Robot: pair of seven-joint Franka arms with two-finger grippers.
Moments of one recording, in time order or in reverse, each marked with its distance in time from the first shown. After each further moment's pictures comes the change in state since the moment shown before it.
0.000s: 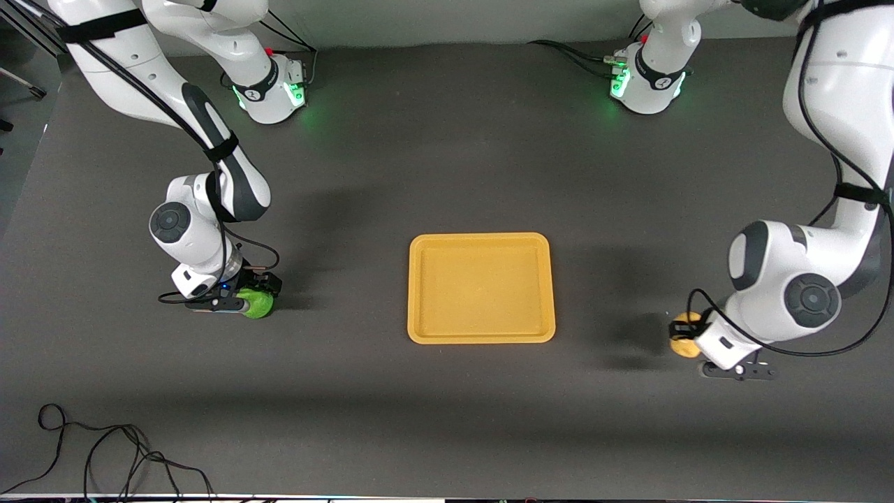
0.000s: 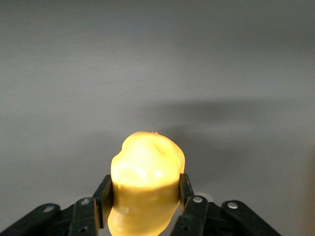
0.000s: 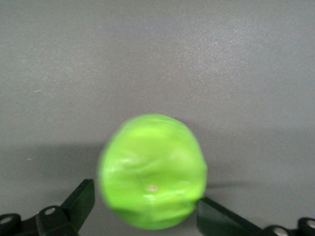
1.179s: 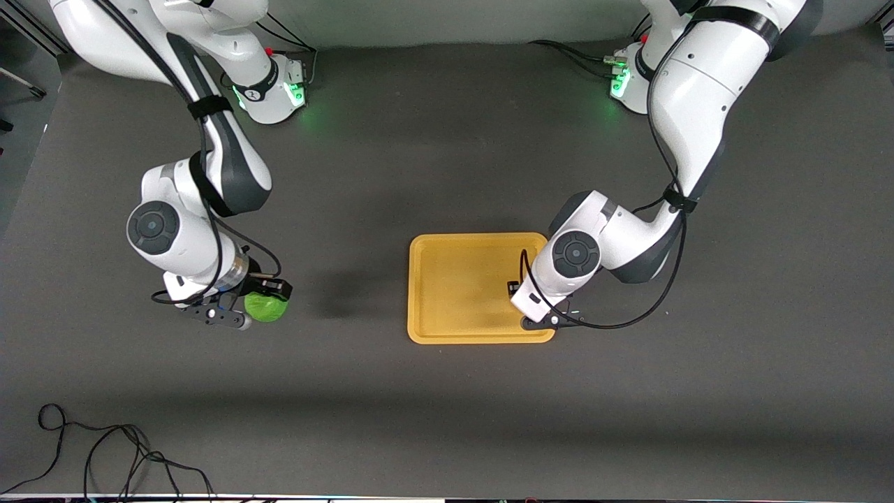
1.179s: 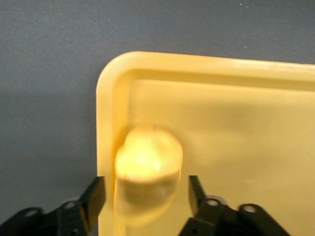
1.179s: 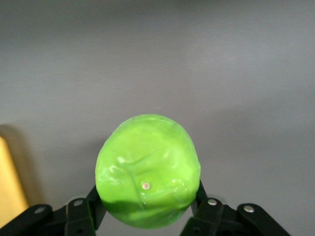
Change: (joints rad) left arm -0.344 0.115 -0.054 -0.015 0.000 0.085 -0.485; right arm 0.020 -0.093 0.171 0.382 0.000 -0.562 0.351
